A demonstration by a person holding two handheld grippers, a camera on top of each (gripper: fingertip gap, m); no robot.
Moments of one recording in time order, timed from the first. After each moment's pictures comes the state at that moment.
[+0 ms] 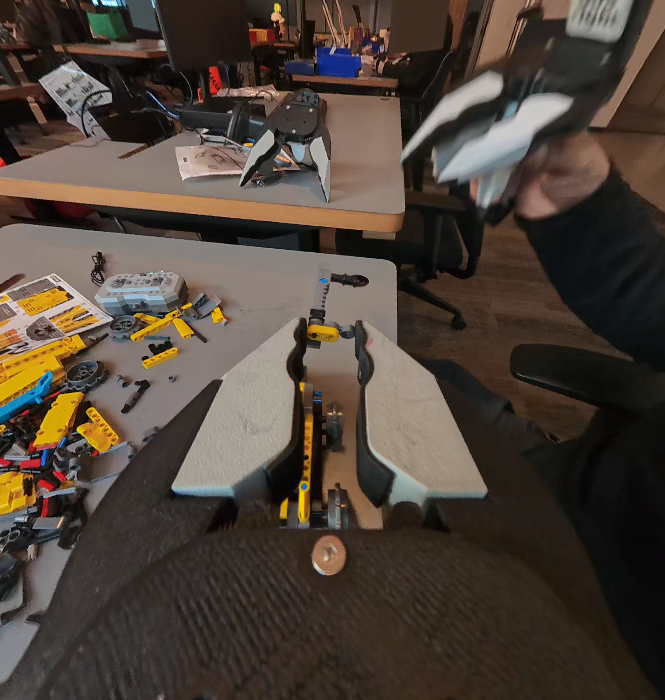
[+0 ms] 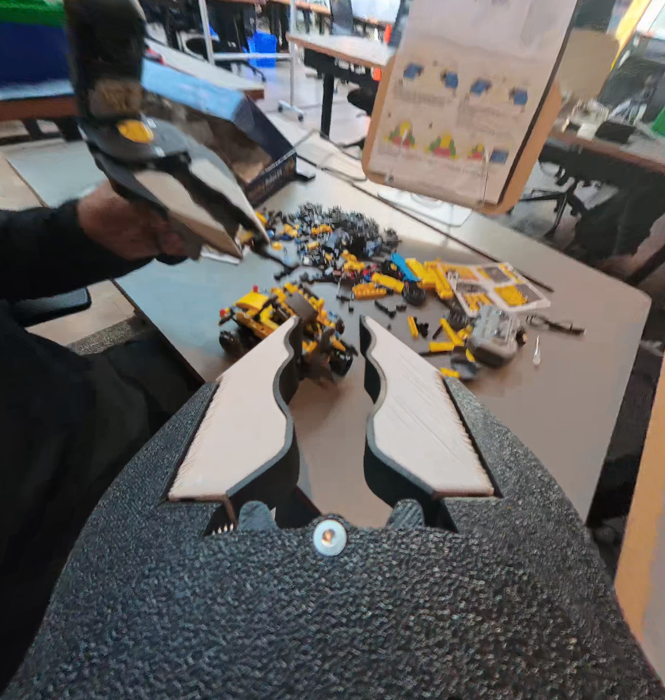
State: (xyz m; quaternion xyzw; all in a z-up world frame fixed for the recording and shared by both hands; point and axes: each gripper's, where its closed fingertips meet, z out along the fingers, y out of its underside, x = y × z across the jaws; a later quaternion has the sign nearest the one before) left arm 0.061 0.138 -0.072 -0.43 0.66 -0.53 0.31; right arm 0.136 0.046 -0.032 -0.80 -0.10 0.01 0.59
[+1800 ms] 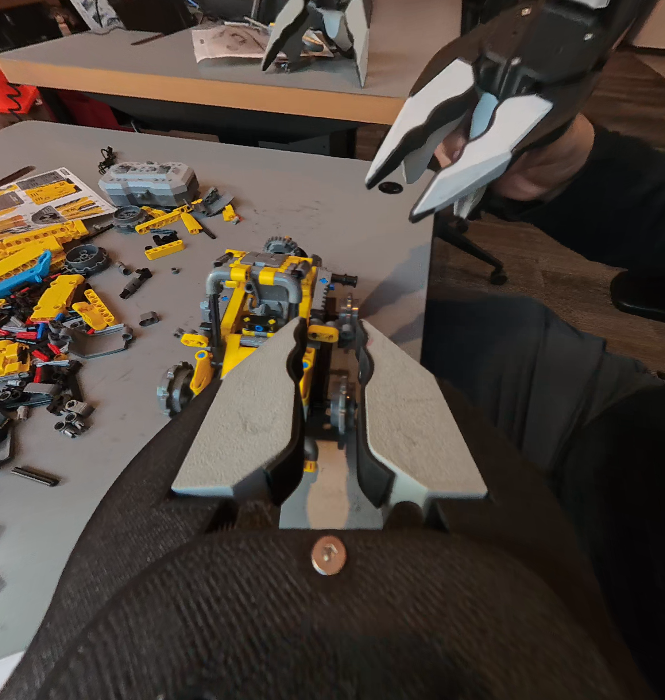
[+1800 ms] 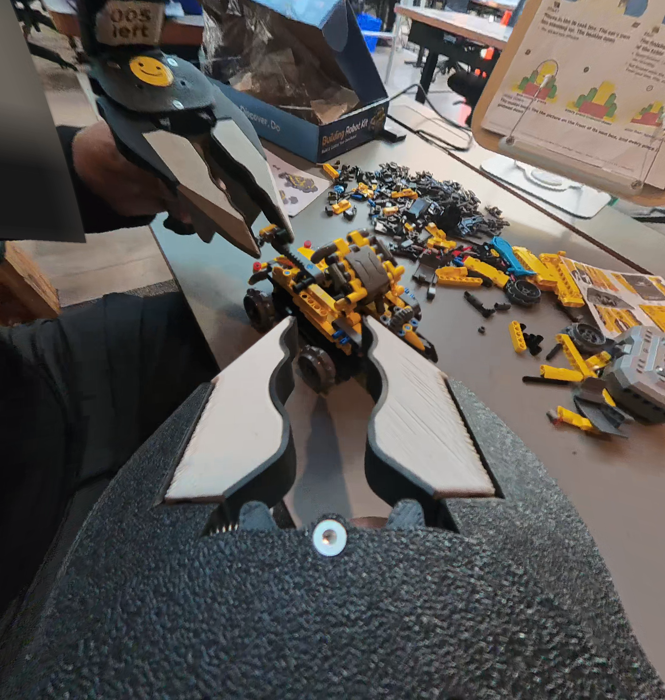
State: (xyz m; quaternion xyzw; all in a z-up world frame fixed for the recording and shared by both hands) left arm 0.029 0.157 -0.156 -0.49 0.67 -0.46 0.32; right arm 0.090 0.103 -0.137 -0.79 -0.20 0.07 0.57
